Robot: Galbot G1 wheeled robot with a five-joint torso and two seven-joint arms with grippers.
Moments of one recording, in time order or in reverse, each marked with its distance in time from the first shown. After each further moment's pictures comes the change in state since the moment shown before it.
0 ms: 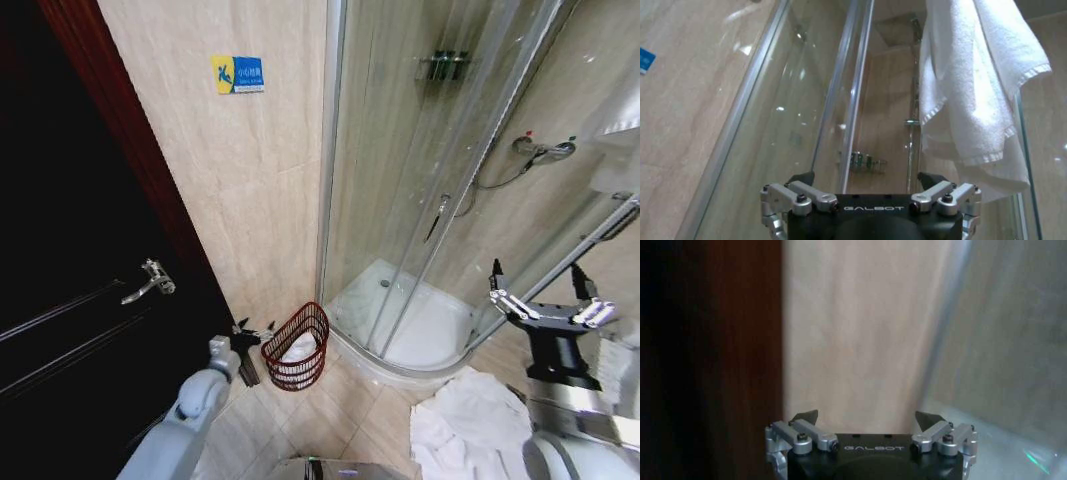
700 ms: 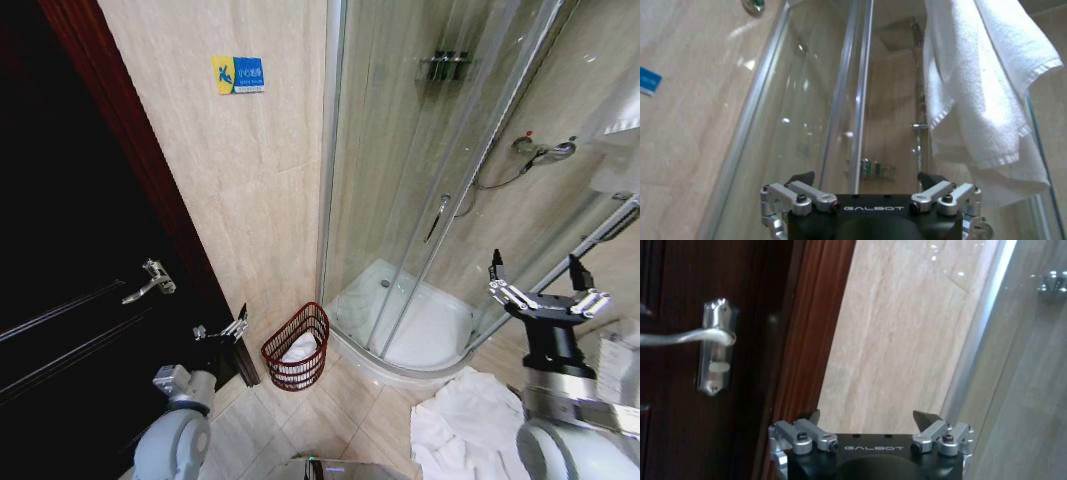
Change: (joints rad) left arm 0.222 -0.367 -0.084 -0.358 0.143 -0.081 0.030; right arm 0.046 -0.015 -0.029 -0.001 0.043 -0.005 -0.017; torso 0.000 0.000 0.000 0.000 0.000
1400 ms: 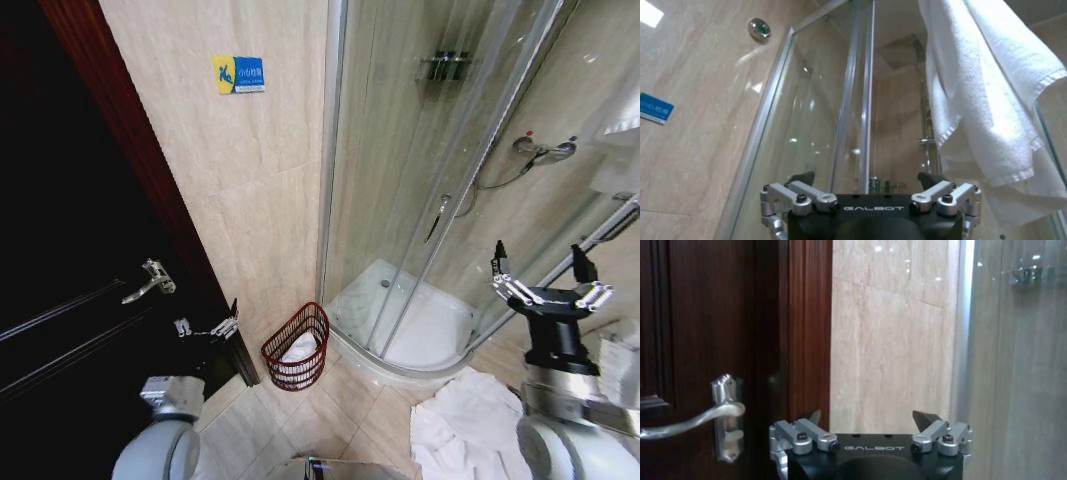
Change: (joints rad) left arm 0.096 0.065 -0.018 -0.102 0.131 -0.075 -0.004; right arm 0.031 -0.005 0.006 0.000 0.048 0.031 -0.034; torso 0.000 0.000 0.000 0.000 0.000
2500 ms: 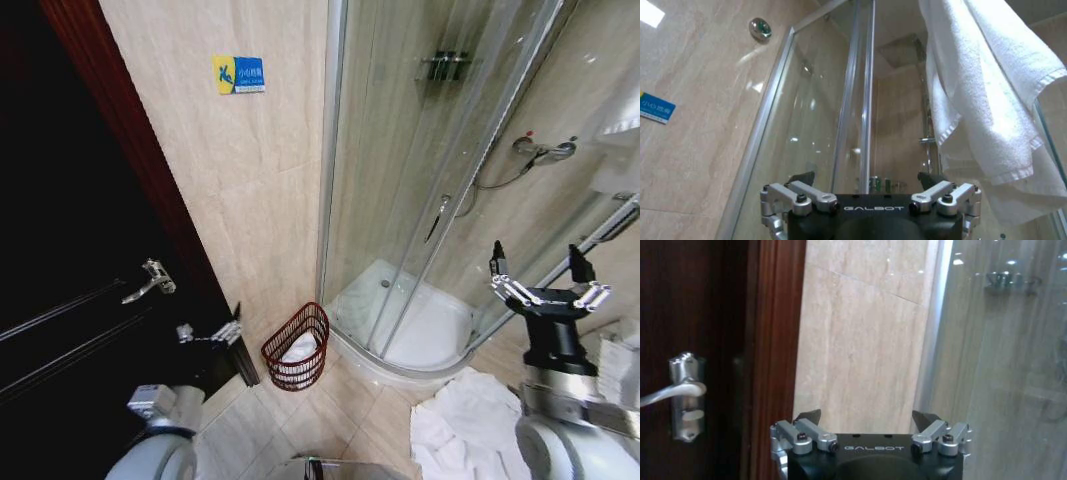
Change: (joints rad) left arm 0.058 0.019 0.068 -0.056 -0.049 0.054 0.025; right arm -0.009 0.006 0.008 0.000 0.006 0.005 -0.010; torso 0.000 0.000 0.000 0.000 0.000
